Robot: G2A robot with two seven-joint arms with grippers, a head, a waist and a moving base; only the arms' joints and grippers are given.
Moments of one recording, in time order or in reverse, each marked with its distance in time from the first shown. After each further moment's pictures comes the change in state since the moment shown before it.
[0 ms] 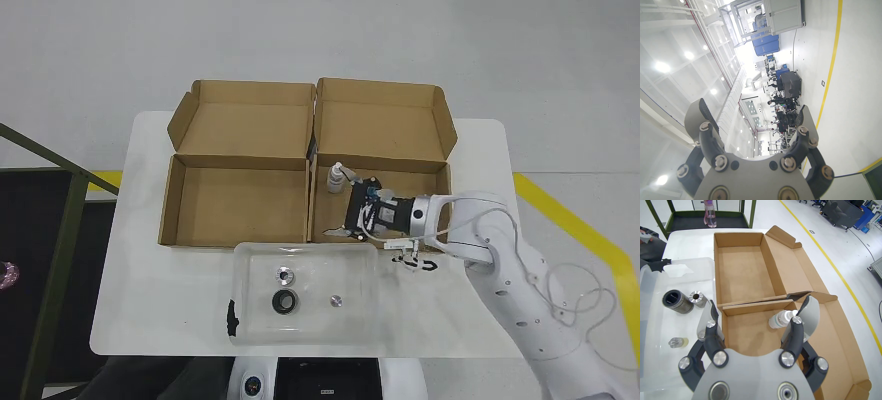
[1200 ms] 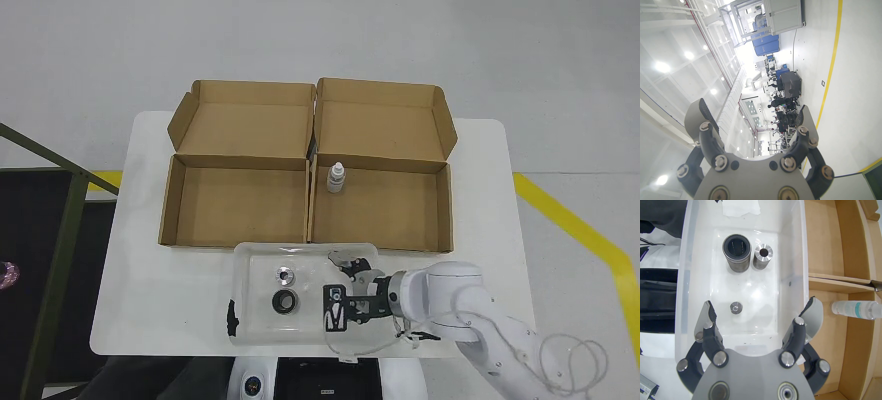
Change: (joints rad) left arm 0.000 0.000 0.000 0.000 0.000 0.000 0.000; right arm -0.229 0.048 -0.129 -0.238 -0.120 -0.029 0.367
